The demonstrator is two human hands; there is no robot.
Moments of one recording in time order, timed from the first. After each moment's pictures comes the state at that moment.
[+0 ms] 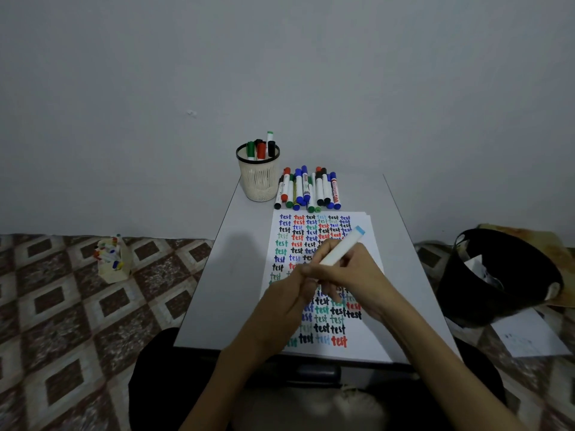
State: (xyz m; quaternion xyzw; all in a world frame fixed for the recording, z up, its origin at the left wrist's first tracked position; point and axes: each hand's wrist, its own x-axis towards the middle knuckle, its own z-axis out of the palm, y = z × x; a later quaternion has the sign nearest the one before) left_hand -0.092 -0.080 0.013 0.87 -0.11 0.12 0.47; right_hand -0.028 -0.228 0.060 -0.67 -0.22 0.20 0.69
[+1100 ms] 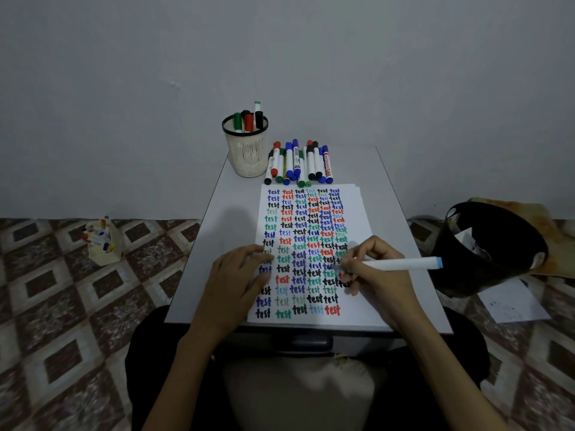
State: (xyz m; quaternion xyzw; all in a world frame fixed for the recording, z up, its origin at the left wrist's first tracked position) left_hand -0.097 -0.018 -0.030 0.96 -0.06 0.15 0.22; right_hand -0.045 -0.273 0.004 -0.60 -0.09 0.08 0.79
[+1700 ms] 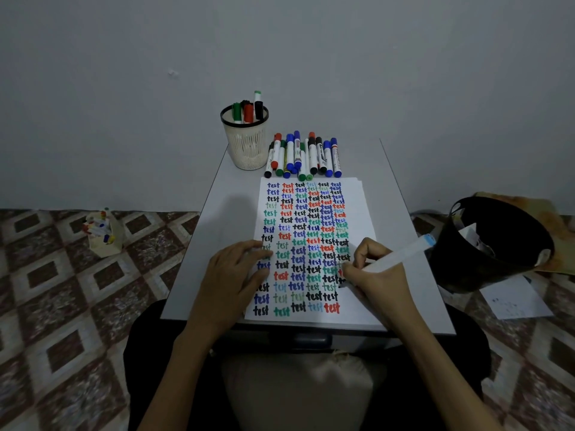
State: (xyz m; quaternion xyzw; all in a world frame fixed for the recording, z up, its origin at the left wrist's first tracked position) left_hand -0.097 -0.019 -0.030 0.96 -0.06 0.16 0.23; right_hand -0.048 -0.265 0.000 -0.74 -0.10 -0.01 0.67
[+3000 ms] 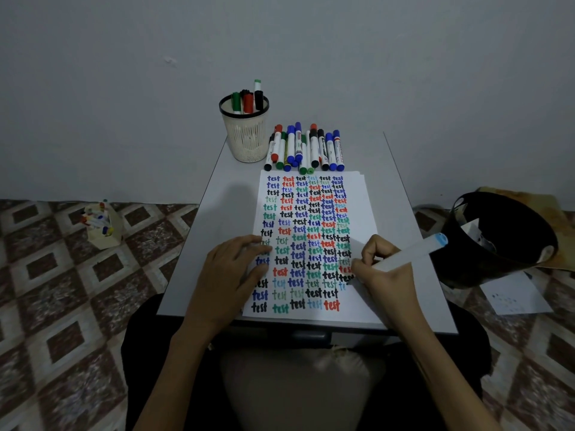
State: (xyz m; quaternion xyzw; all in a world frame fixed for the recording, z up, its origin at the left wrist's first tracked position) left_hand -0.098 -0.018 -0.030 0.96 -0.06 0.16 0.24; right_hand -0.049 -0.268 -0.005 -0.73 -0.11 -0.04 0.67
